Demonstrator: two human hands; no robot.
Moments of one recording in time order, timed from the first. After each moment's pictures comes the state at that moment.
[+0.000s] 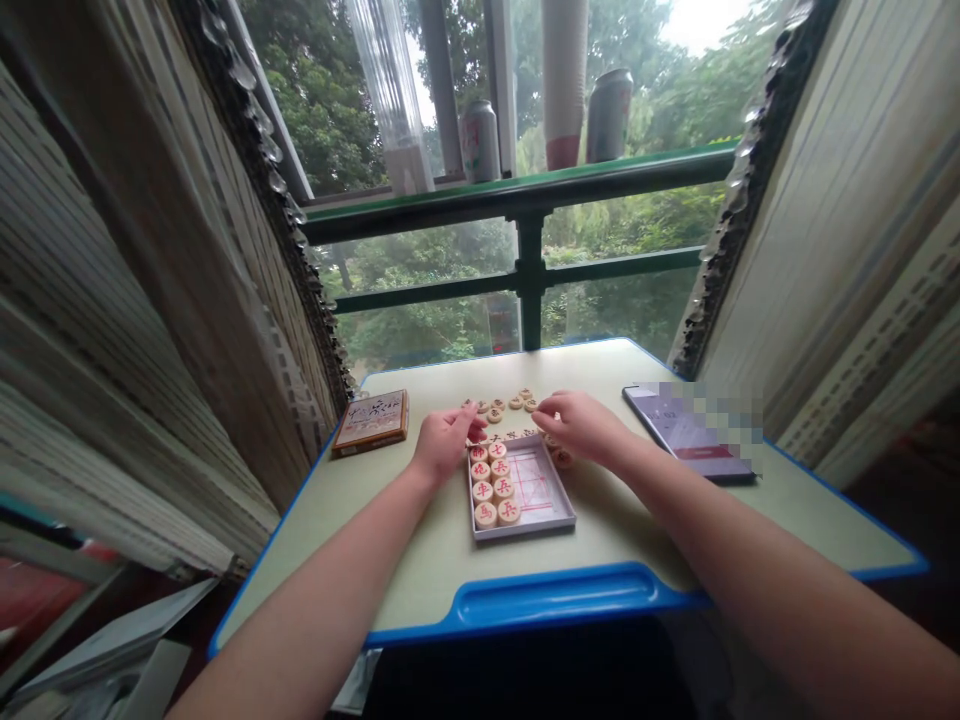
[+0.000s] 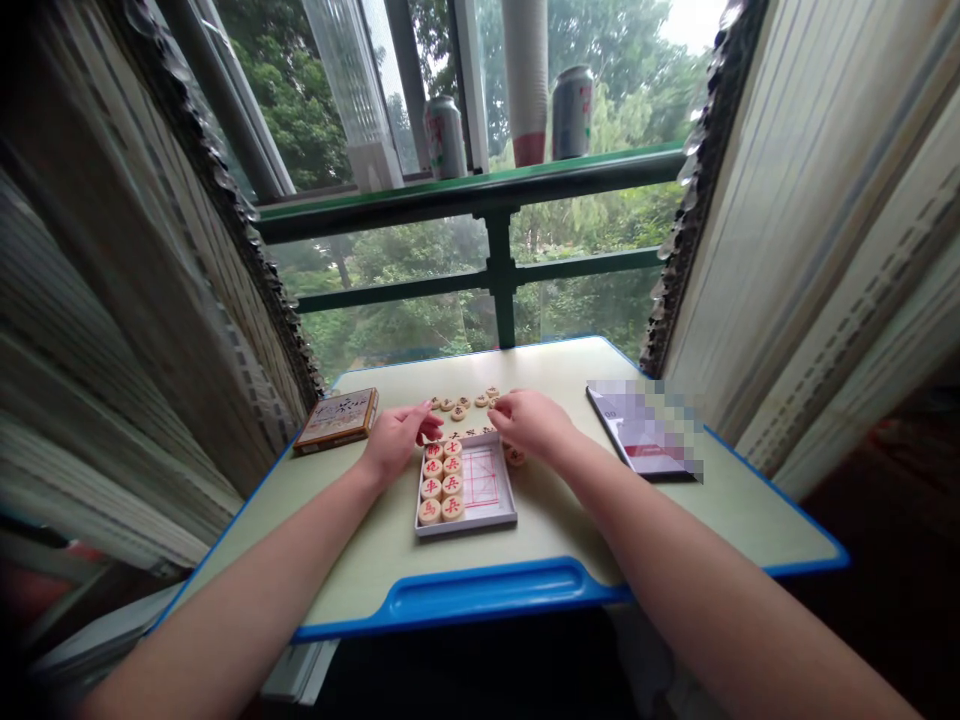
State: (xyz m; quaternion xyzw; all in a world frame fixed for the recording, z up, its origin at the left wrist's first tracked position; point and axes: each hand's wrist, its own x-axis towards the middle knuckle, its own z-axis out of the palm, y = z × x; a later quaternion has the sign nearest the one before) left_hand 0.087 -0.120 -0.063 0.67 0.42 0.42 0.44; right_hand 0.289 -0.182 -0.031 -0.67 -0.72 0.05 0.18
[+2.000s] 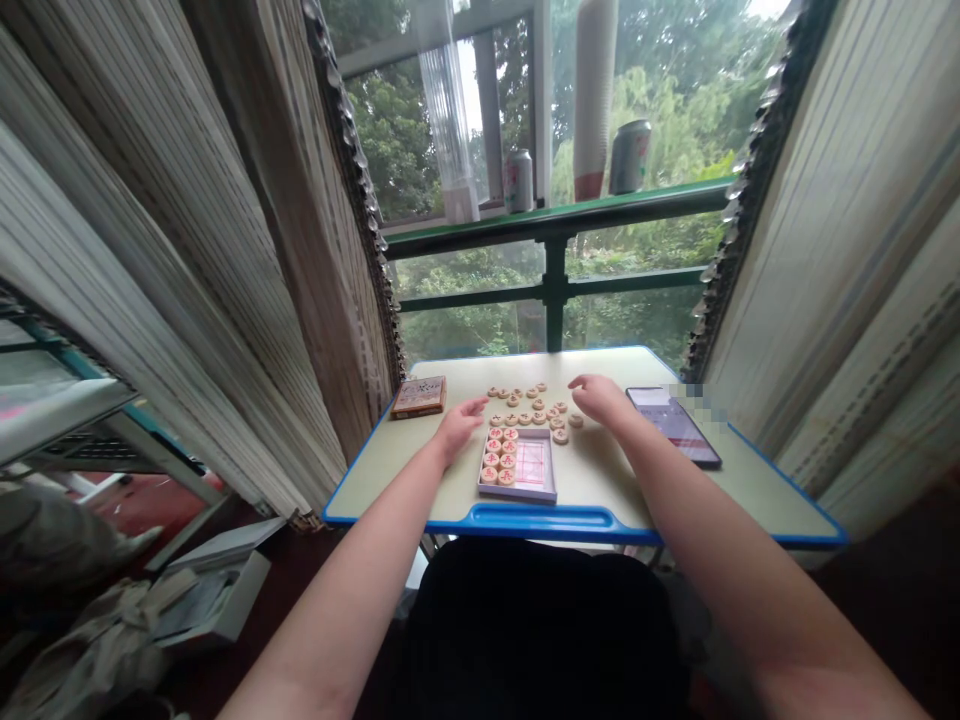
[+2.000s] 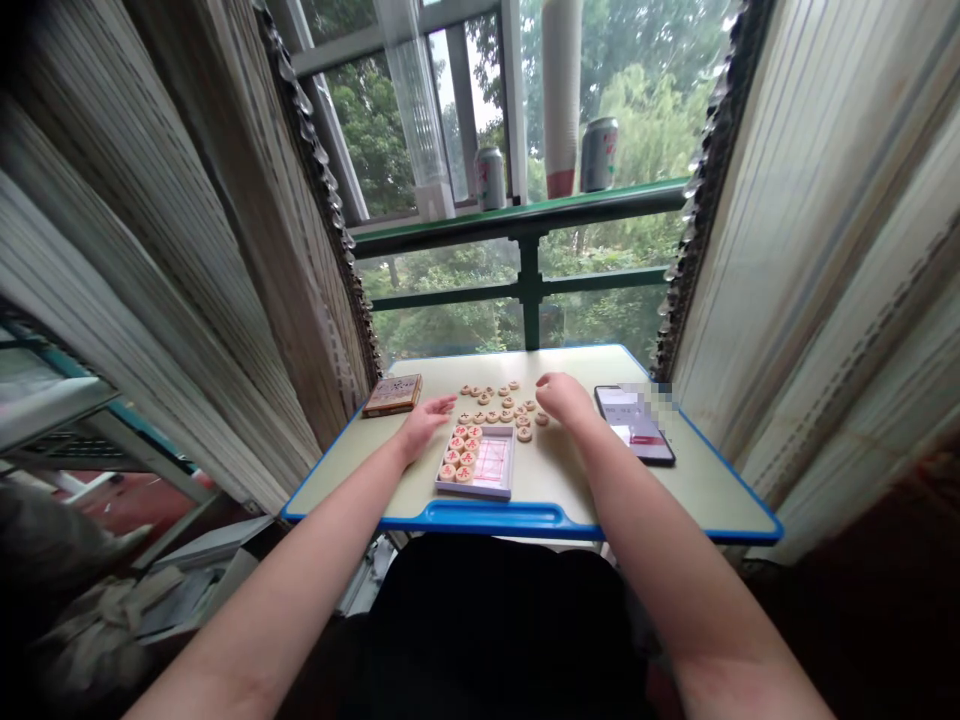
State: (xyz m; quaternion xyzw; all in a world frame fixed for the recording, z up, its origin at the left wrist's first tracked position) left_hand 0.060 -0.127 -0.083 0.60 0.44 0.44 0.51; right_hand 0.322 -0.166 -0.033 -0.74 -0.65 0.08 0.16
